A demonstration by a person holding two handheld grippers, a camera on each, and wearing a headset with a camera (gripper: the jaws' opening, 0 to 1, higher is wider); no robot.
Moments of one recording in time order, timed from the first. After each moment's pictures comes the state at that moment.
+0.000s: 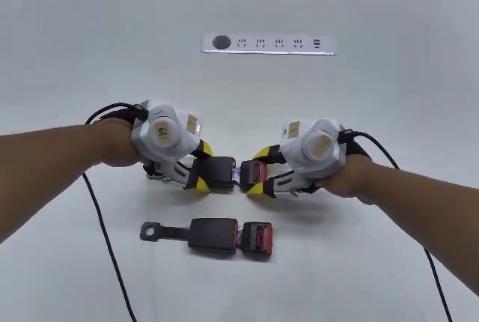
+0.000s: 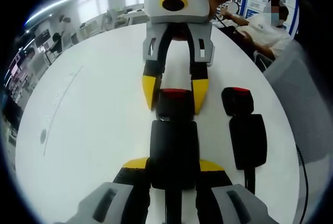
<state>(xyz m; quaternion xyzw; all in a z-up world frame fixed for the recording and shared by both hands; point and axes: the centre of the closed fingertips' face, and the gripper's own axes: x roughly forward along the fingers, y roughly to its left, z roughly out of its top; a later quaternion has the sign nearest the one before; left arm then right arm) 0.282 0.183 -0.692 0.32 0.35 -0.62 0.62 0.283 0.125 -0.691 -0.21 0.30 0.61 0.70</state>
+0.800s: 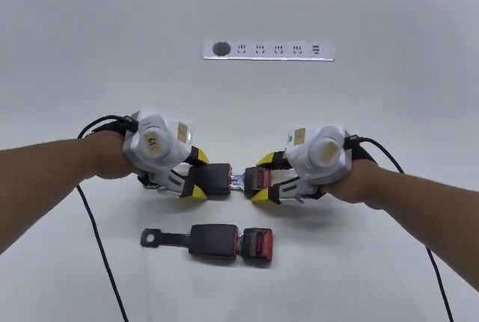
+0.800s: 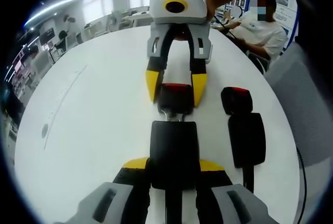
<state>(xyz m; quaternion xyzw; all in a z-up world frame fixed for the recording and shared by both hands) 0.279 0.186 -0.692 0.31 0.34 -0.62 0.64 0.279 0.116 -0.692 -0.22 0.30 0.62 0.69</state>
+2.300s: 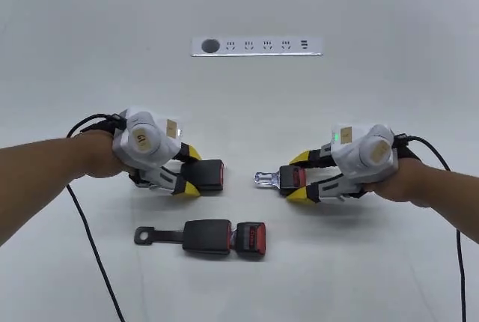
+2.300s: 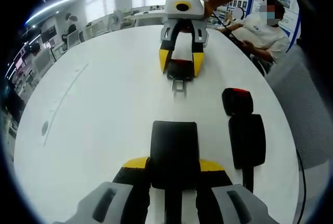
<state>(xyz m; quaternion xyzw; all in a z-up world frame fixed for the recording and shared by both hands) 0.280 0.188 -0.688 0.30 0.35 -0.61 0.64 0.273 0.039 -0.696 -0.21 0.30 0.60 0.71</state>
